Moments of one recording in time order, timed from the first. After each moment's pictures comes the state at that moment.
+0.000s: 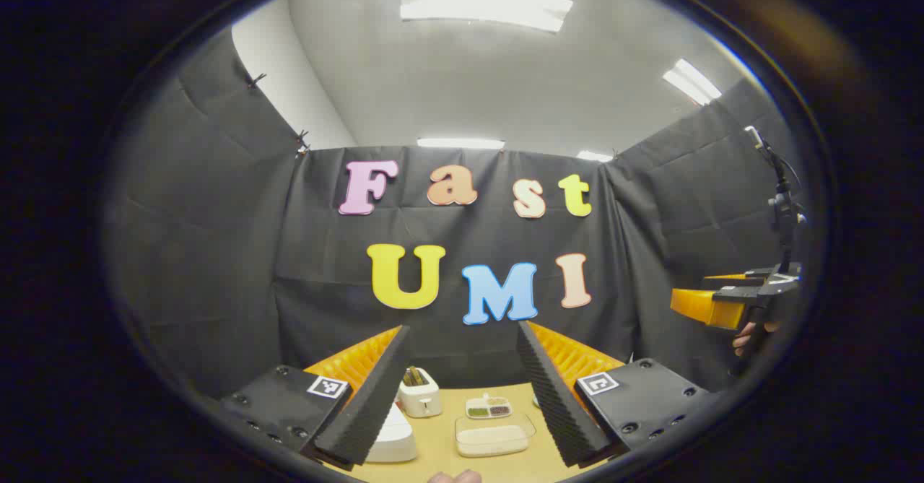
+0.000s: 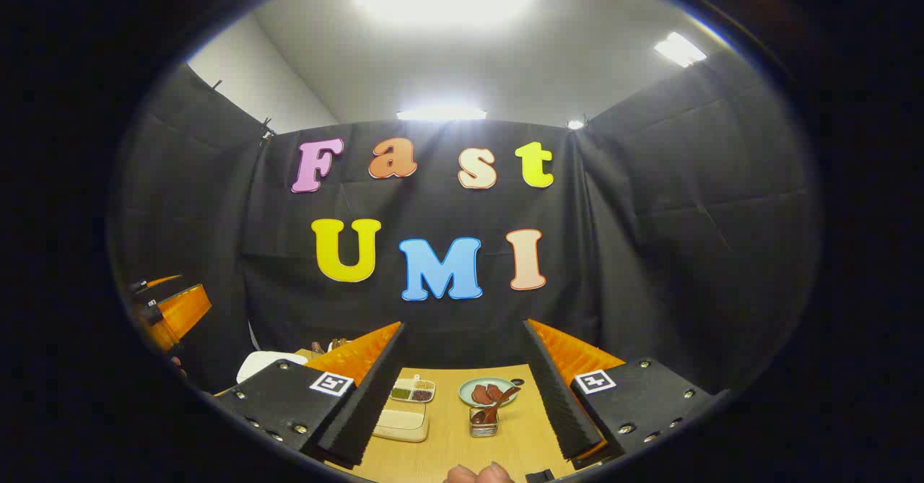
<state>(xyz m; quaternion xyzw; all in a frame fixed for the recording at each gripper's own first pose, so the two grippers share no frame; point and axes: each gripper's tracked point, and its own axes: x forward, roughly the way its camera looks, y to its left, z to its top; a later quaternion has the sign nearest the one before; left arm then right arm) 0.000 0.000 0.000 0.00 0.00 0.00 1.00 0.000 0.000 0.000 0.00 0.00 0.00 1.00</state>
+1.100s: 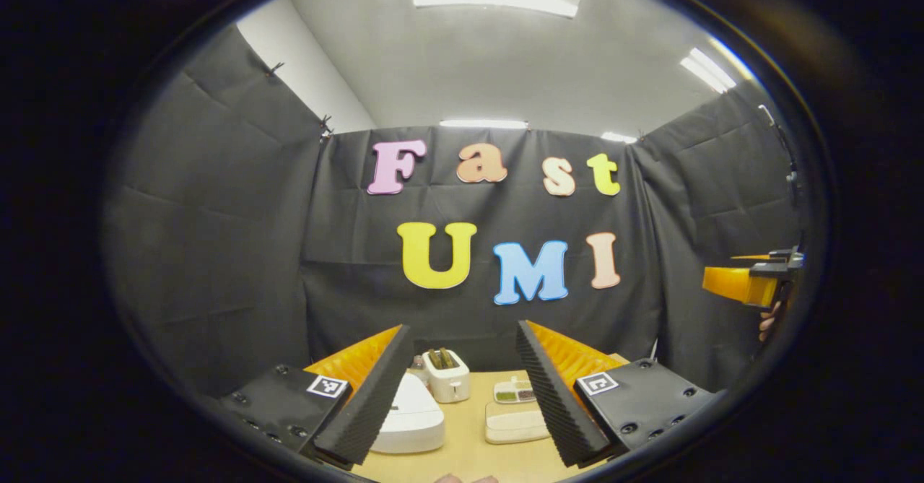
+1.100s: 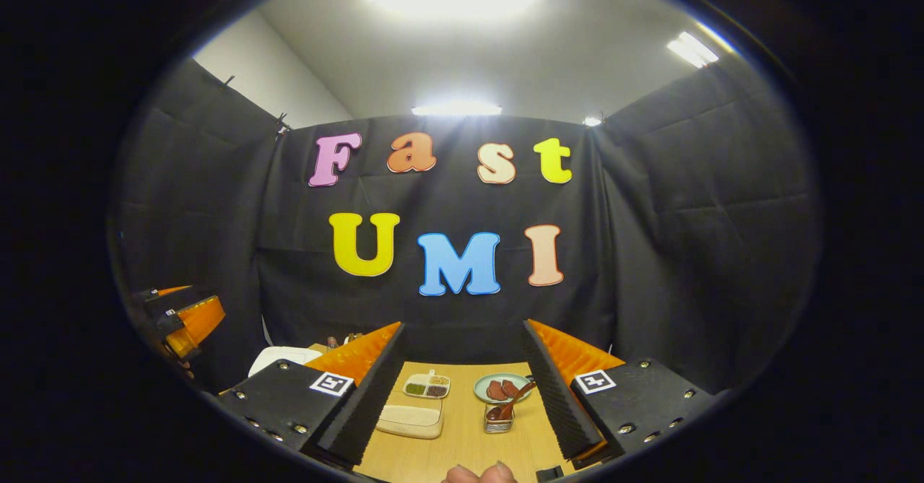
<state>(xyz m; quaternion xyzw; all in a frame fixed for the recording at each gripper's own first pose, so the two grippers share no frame) 0.001 0.052 -0.033 0.01 0.04 0.05 1.00 -0.003 0.030 -0.005 -0.01 0.01 0.03 1.00</state>
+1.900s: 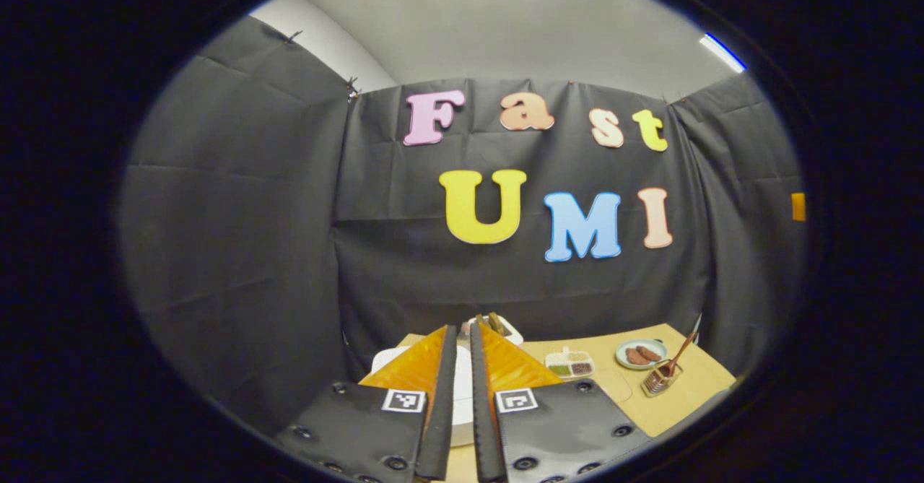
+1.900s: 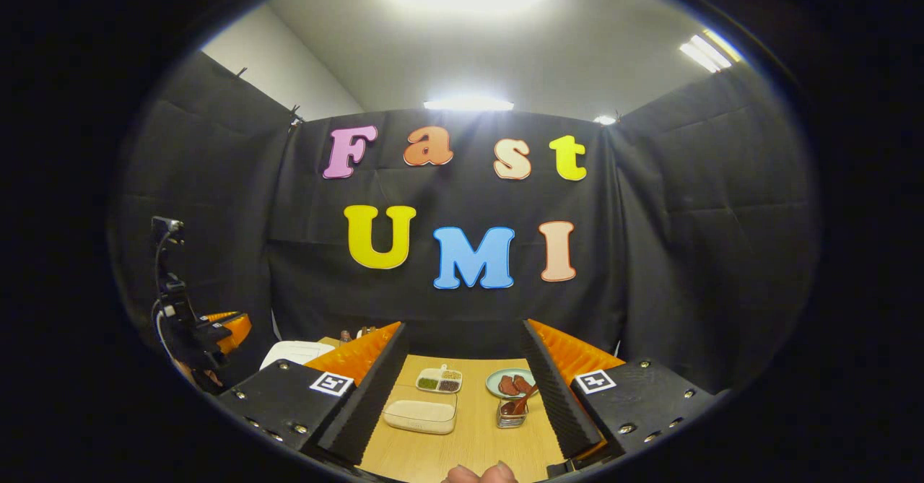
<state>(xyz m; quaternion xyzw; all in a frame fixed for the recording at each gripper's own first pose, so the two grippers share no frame) 0.067 0.158 -0.162 0.01 0.14 0.12 0.98 -0.012 0.072 -0.008 -0.02 0.03 0.04 1.00</state>
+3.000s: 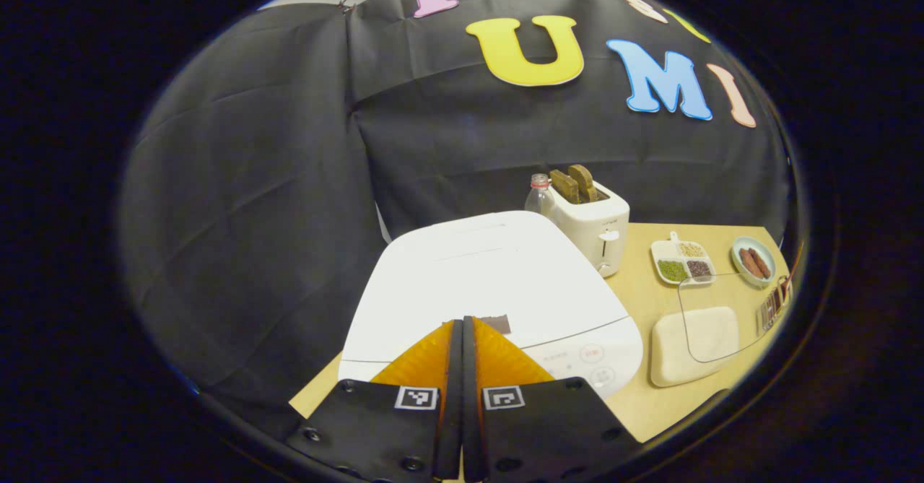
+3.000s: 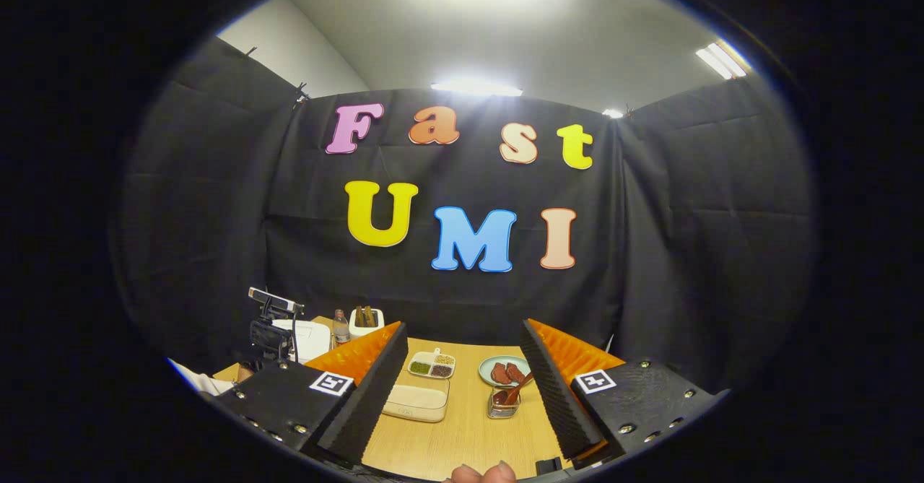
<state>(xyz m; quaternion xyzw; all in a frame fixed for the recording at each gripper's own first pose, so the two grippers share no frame) 0.151 0.237 -0.435 0.06 0.34 0.24 0.91 -0.006 0.075 -0.032 -0.05 0.07 0.04 1.00</state>
